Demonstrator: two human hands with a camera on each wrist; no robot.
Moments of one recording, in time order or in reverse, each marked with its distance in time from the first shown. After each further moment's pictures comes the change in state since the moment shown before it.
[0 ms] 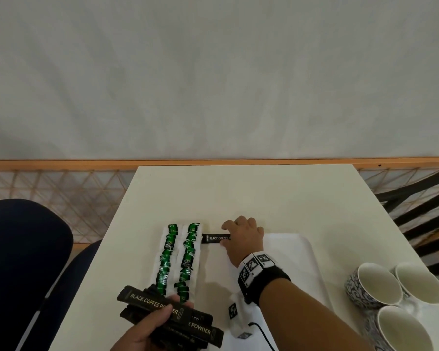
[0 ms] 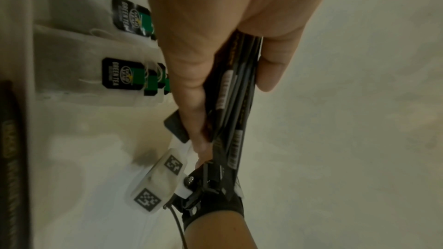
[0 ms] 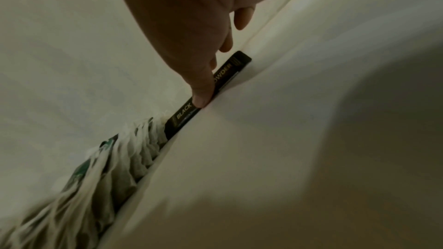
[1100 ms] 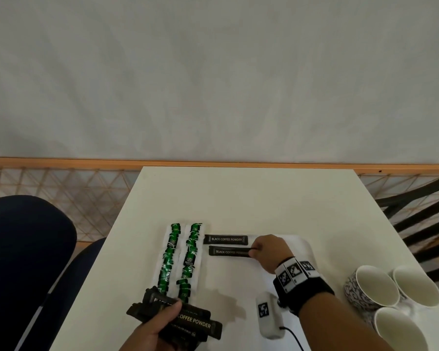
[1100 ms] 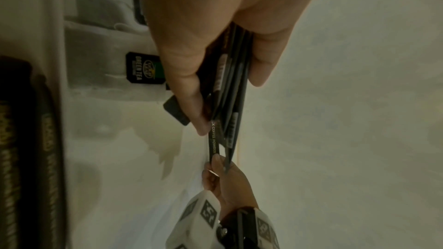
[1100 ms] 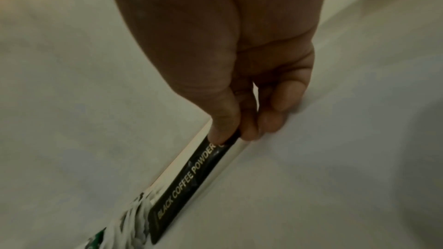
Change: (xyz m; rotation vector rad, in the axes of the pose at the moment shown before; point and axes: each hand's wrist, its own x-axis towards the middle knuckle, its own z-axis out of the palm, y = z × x) left_hand 0.028 0.000 -0.005 0.159 0.349 -0.124; right_hand -0.018 0.050 -0.037 0.096 -0.350 0.136
